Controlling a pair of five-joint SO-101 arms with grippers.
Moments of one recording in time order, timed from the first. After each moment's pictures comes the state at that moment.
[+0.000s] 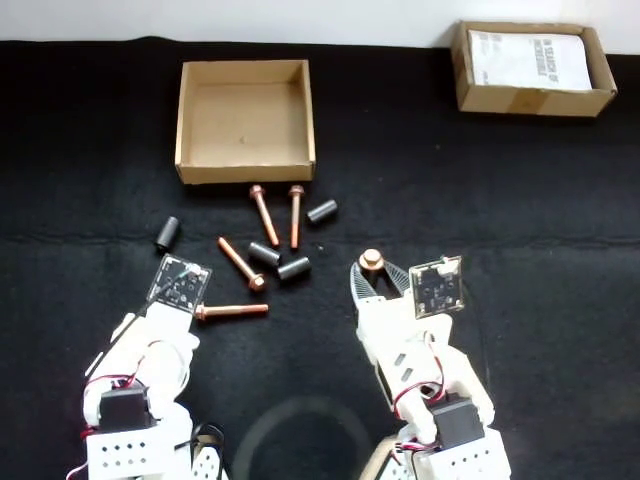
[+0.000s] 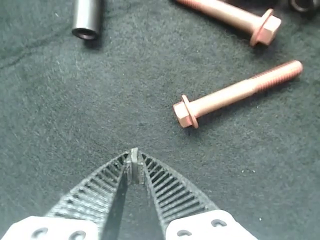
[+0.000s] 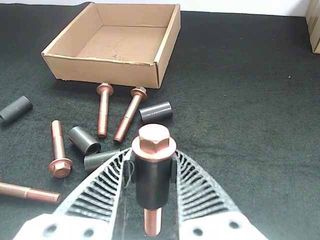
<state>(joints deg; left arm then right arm) -12.7 -102.8 95.5 69.0 -21.3 -23.0 -104.3 95.8 37.8 -5.3</state>
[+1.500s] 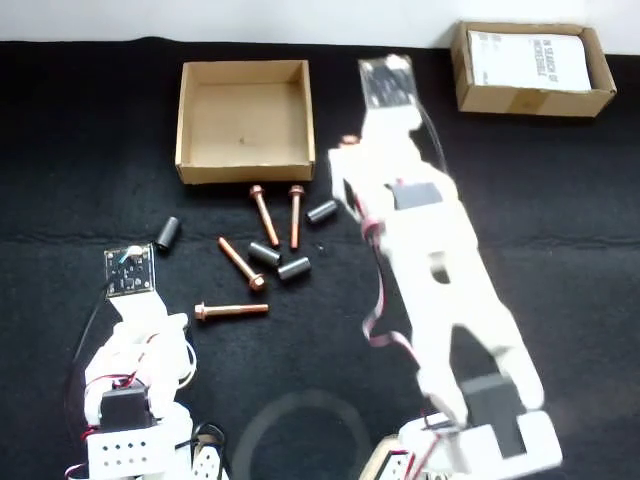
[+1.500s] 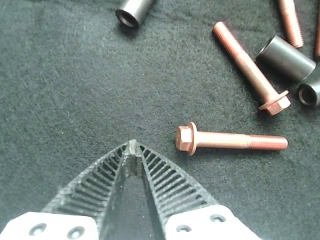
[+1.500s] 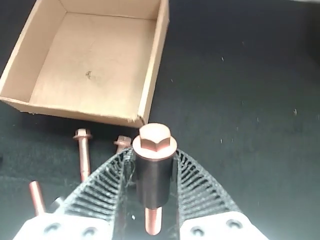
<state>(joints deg) -12.7 -102.8 96.0 64.4 7.6 -22.3 -4.1 10.0 42.9 -2.5</state>
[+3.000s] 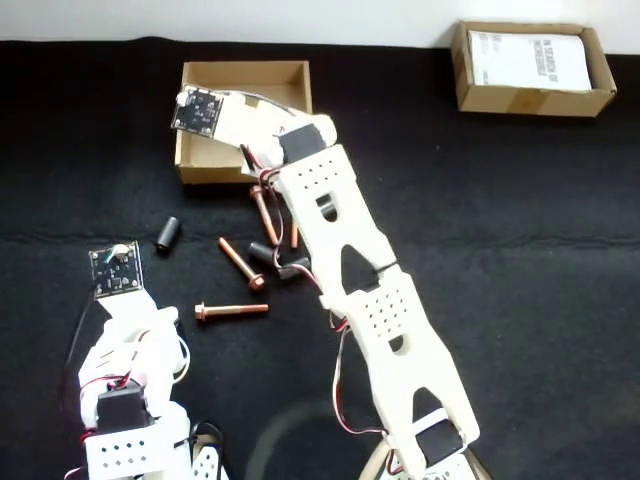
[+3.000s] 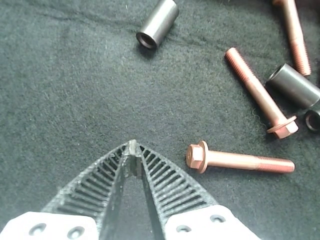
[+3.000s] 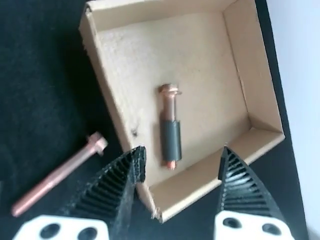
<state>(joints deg) -15.8 -102.8 96.1 61.0 7.6 -34.7 59.1 -81.5 78.2 50.1</state>
